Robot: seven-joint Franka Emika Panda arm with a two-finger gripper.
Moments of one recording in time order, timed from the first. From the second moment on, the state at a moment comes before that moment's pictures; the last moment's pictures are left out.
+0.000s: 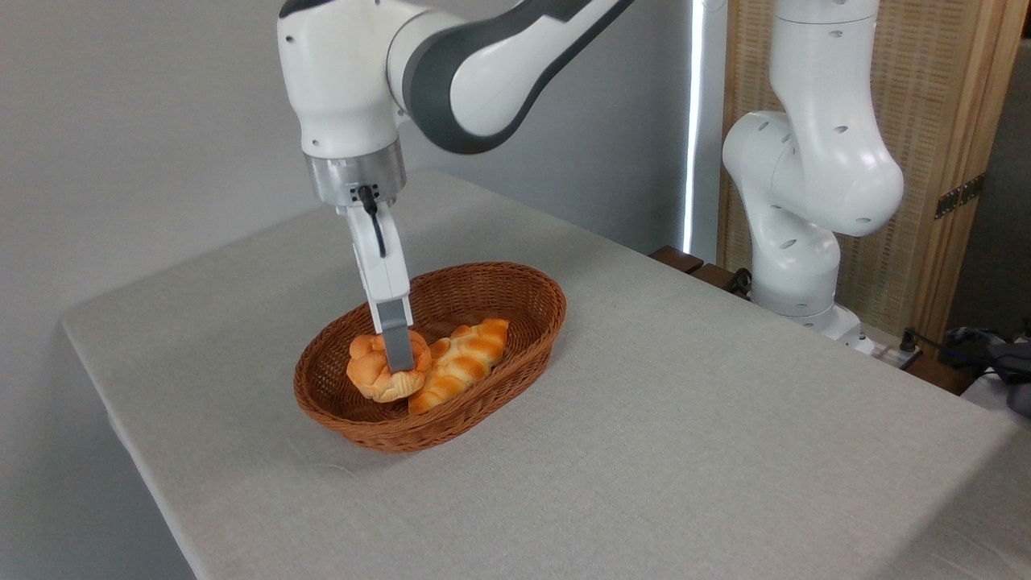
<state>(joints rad) -0.23 -0.01 0.00 -1.98 -0.01 2.01 0.92</state>
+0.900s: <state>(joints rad) -0.21 0.04 0.21 -1.95 0.20 2.06 1.15</state>
